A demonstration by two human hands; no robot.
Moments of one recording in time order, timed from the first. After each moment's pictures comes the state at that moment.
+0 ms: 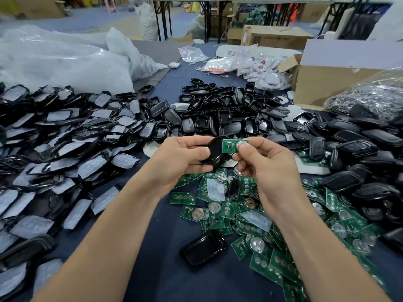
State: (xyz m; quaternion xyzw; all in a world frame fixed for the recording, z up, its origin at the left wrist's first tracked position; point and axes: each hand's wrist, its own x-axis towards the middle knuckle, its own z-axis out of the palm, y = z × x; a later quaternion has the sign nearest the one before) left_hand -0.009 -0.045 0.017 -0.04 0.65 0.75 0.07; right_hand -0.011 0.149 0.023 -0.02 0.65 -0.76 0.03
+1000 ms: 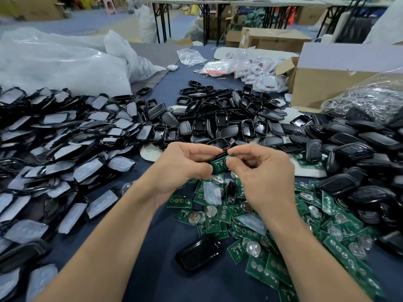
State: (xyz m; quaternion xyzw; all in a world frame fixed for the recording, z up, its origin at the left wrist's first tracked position) left_hand -0.002 -0.039 0.019 0.03 0.73 0.68 0.07; right_hand -0.008 0.149 0.015 -0.09 0.81 -0.57 -0.12
